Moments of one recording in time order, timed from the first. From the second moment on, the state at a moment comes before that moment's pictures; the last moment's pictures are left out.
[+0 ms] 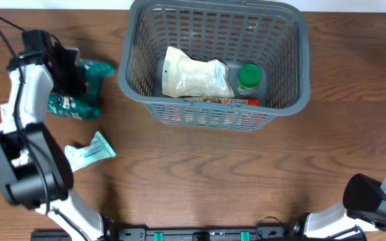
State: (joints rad) left arm 0.27 1.88 1.51 -0.82 0.07 0.33; right arm -0.39 1.77 2.36 -1.60 0.31 0.40
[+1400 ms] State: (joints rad) left arm -0.19 1.41 1.89 -0.81 0.63 0.27; right arm -0.39 1.77 2.36 -1.60 0.31 0.40
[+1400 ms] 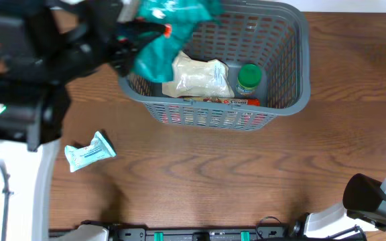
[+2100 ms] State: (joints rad) left arm -0.32 1.76 1.89 -0.85 0.48 0.29; right arm -0.39 1.77 2.36 -1.60 0.31 0.40
